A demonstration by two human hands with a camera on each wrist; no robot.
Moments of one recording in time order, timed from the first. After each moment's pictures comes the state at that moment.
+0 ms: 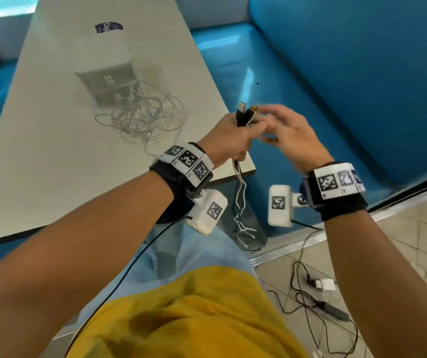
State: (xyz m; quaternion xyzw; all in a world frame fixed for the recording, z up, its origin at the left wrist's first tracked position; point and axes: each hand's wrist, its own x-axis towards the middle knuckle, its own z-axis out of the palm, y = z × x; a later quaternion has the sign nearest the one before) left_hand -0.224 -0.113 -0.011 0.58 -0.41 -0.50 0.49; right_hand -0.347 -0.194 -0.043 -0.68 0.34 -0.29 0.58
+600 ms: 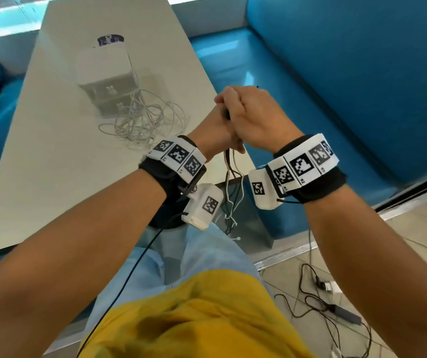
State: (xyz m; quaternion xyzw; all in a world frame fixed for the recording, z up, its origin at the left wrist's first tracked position) left_hand -0.211 -0.112 0.007 0.65 -0.49 -0.39 0.44; right_hand -0.296 -0.165 0.022 -0.87 0.33 -0.23 0.28
